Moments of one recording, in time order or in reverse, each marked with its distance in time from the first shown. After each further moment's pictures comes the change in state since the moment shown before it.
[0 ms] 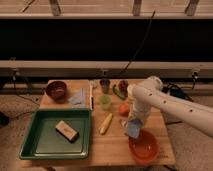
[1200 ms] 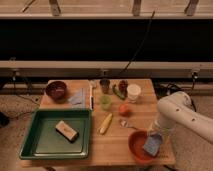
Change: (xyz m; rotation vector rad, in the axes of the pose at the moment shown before) arm -0.058 0.106 0.013 -0.029 -0.061 0.181
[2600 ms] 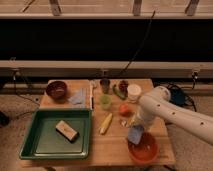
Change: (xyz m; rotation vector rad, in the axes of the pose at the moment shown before) arm 0.026 -0.104 -0.004 0.097 0.092 -0.128
